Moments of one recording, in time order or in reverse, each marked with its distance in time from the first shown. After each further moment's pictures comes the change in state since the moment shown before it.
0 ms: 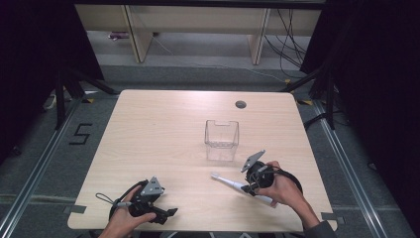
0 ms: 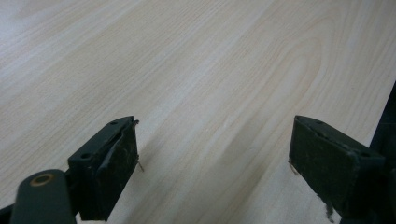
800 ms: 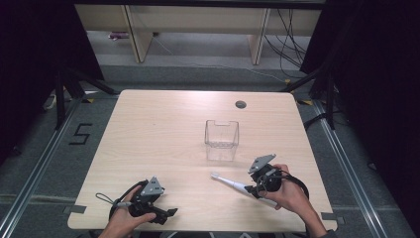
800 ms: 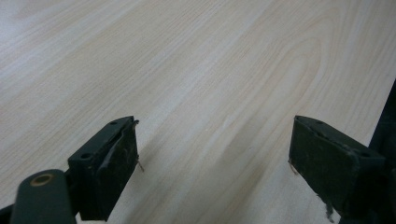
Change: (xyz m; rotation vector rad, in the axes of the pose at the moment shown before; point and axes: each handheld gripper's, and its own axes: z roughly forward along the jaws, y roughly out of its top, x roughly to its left) left arm -0.001 0.000 0.000 0.001 -0.003 0.002; right arm 0.005 -0.016 -0.013 -0.091 -0.083 0.035
